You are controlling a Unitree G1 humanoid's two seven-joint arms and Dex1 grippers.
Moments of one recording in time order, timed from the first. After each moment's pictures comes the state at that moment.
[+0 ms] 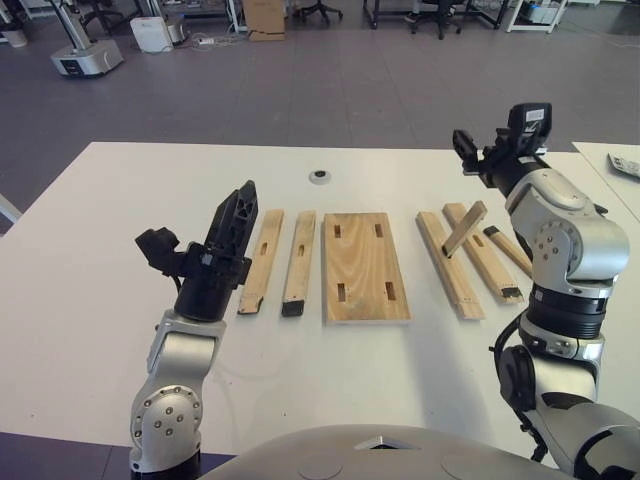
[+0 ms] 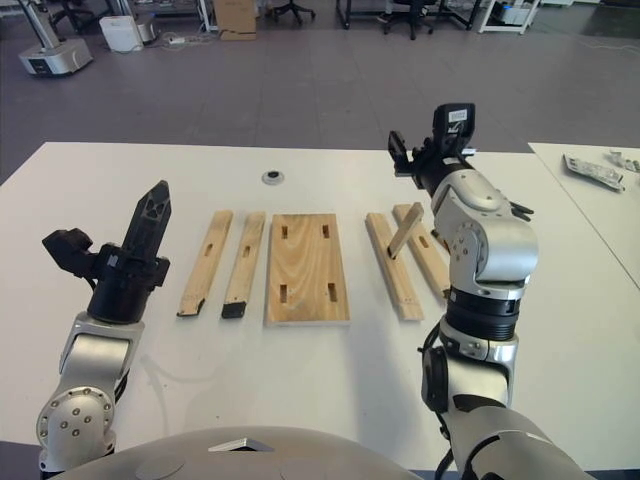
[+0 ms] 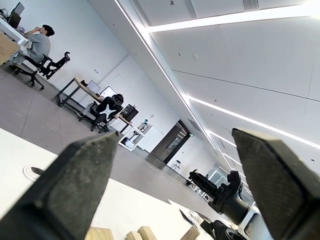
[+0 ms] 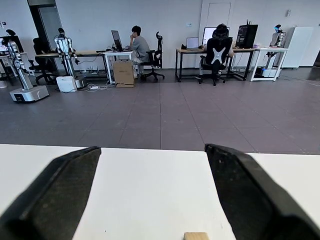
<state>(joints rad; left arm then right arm) 0.25 0.08 0.11 -0.70 -1.17 0.29 -0.24 -0.60 -0.31 -0.27 -0.25 0.31 0.95 0.06</state>
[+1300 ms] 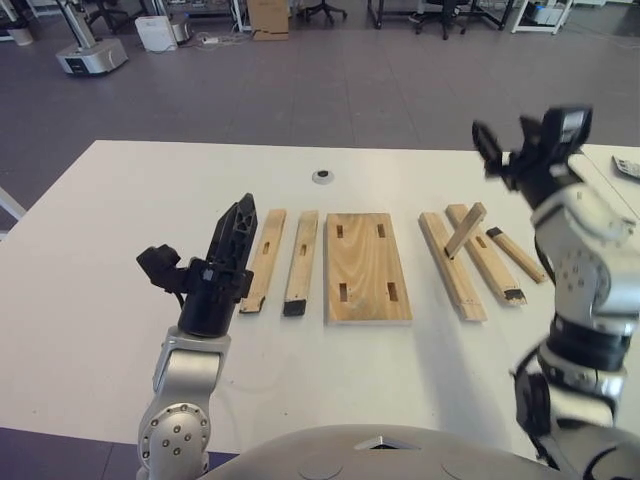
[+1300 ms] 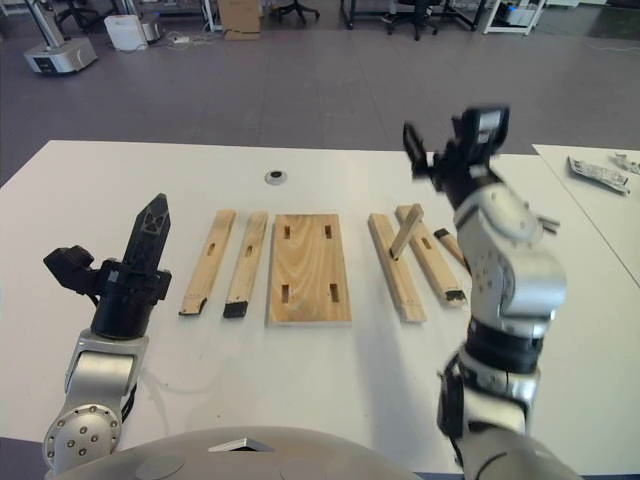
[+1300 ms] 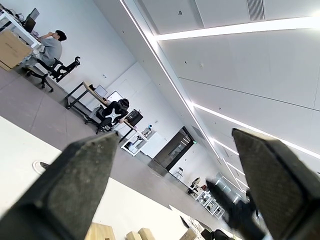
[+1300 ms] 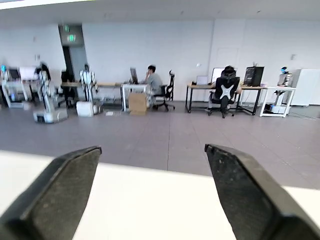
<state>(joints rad) 0.35 0.03 0.06 -0.73 -1.14 0.23 -0.26 -0.19 -0.39 -0.27 -0.51 0.36 0.71 0.25</state>
